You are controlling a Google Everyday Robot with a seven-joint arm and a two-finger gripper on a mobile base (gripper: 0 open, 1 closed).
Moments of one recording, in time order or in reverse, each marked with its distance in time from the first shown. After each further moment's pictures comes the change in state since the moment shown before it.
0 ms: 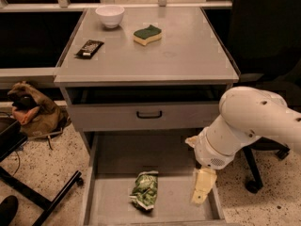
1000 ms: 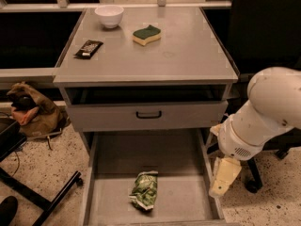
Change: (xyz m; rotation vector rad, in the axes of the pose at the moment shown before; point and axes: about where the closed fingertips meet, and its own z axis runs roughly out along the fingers) arm 0.038 -0.006 -0.069 0.097 0.081 0.127
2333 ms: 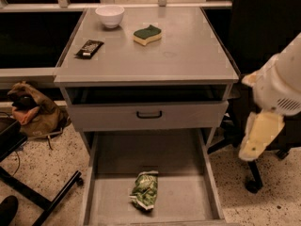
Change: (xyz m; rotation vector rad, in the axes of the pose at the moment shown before) arm -0.013 -0.032 -0.154 0.222 0.071 -0.010
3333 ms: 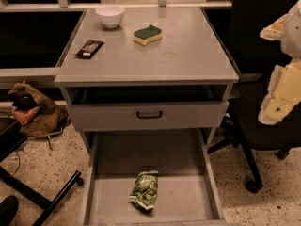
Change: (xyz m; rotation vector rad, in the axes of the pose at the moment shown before) arm -0.022 -0.027 -0.095 0.086 -0.029 -0.019
